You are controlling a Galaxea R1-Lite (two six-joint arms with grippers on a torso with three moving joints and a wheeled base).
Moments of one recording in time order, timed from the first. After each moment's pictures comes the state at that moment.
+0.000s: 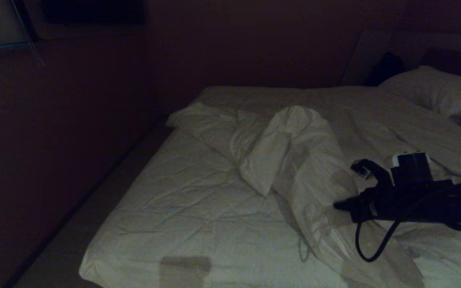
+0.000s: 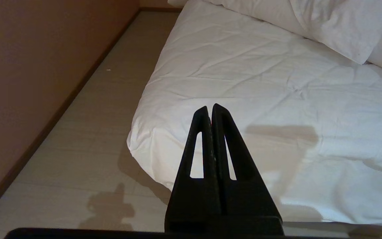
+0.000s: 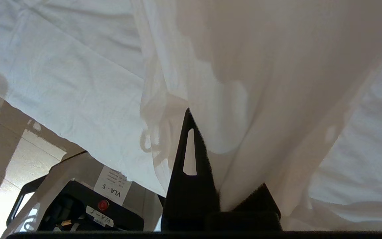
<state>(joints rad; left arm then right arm) 0.00 0.00 -0.02 0.05 0.01 -0.03 0.10 1.85 -0.79 -0.34 0.32 -0.12</state>
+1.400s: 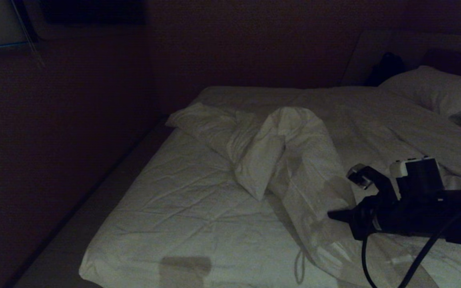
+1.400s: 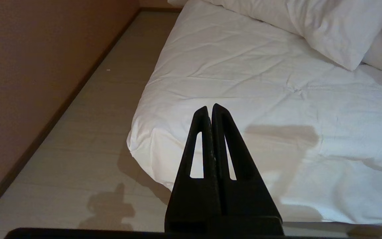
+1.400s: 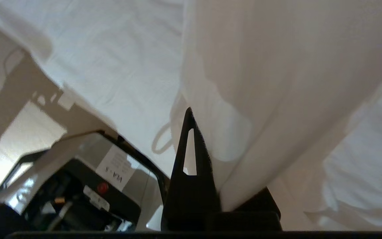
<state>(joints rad) 0.00 0.00 -0.02 0.05 0.01 -0.03 0.23 1.71 -0.66 -0.37 0.32 -0.19</state>
